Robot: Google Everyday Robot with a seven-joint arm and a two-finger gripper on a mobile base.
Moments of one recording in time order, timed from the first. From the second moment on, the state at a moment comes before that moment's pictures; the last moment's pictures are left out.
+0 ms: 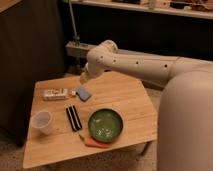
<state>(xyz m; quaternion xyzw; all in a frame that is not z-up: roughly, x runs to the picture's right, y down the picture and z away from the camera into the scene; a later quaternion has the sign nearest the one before) -0.096 -0.077 0.785 -0.19 -0.08 0.45 0.87</state>
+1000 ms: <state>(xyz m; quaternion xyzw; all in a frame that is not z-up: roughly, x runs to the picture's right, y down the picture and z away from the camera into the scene) -0.169 -0.084 0.832 -0.26 -0.18 0.39 0.86</state>
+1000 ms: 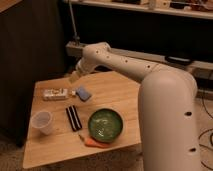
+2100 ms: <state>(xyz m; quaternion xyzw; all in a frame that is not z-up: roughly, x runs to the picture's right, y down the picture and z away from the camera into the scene) -0.179 -0.085 0.855 -0.25 -0.17 0.34 0.89</state>
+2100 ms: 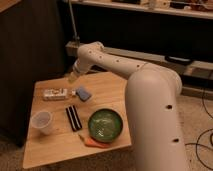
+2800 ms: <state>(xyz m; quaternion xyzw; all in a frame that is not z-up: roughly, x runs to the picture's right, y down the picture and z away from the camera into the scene) -0.226 -0.103 0.866 -0.27 -0.26 0.17 0.91</state>
